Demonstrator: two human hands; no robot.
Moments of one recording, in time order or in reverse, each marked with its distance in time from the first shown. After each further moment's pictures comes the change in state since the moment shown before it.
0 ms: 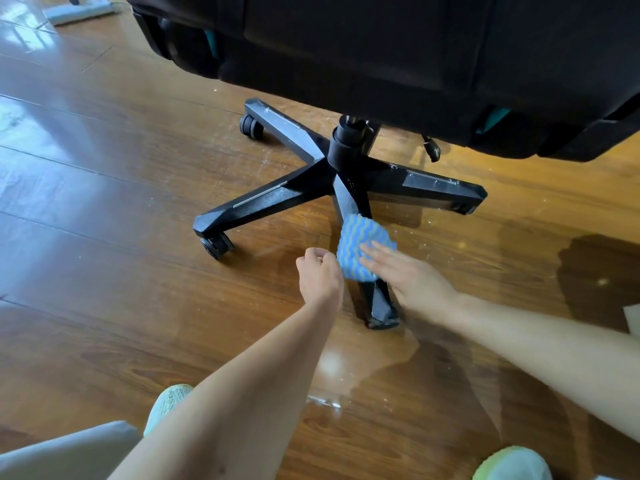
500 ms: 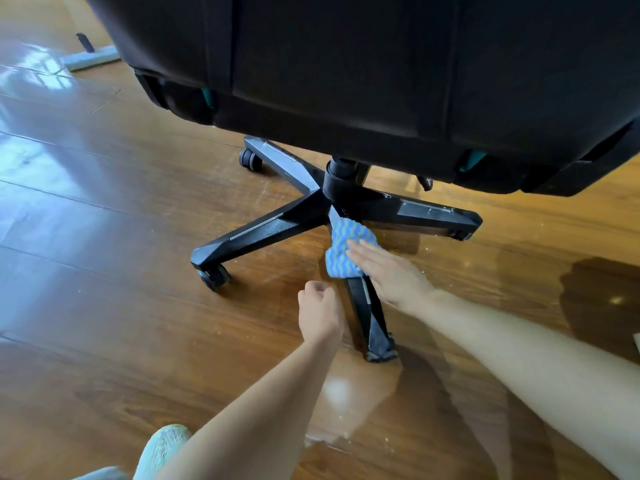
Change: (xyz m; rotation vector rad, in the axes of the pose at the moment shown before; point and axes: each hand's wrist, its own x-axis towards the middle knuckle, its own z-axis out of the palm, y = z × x) left_hand -0.008 0.004 0.001 0.049 -0.025 0.014; right_hand 0.061 0.026 -0.002 0.018 0.029 0.092
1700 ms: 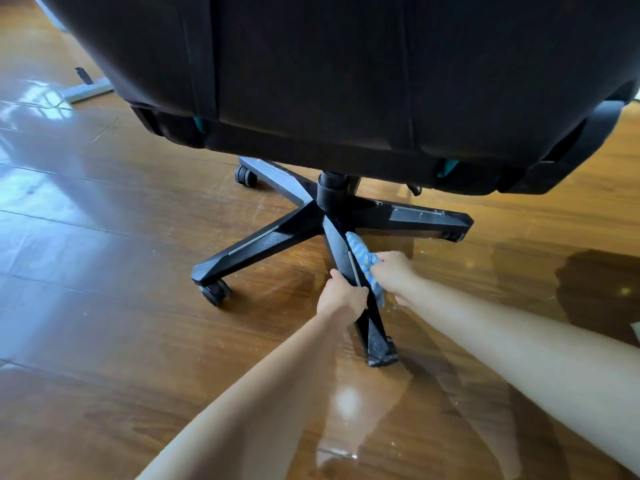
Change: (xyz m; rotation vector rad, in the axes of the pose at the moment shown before) left_hand 0.016 0.047 0.018 0.466 -0.321 0.122; right_hand 0.025 -0.018 -0.015 0.872 0.112 1.024
